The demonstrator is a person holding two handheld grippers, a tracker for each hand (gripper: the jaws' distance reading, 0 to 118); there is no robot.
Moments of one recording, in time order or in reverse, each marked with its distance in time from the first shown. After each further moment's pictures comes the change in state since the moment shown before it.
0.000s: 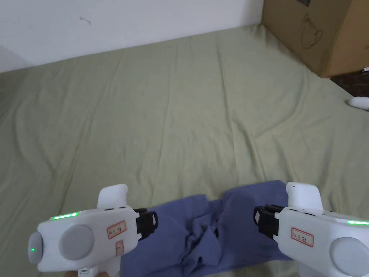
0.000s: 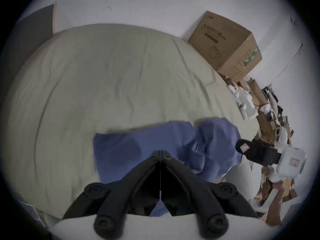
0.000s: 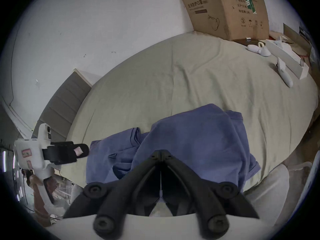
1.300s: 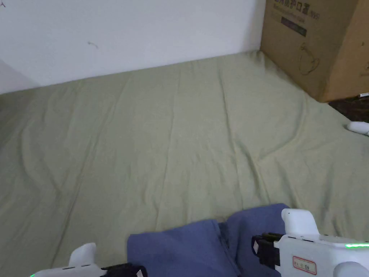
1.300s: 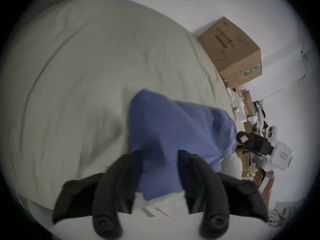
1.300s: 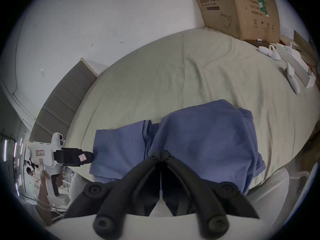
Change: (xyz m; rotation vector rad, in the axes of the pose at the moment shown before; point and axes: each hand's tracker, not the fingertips) left arm -0.104 -0.041 0.012 -0.091 -0.136 0.233; right arm -0.014 0.001 -0.003 -0.075 0.044 0.079
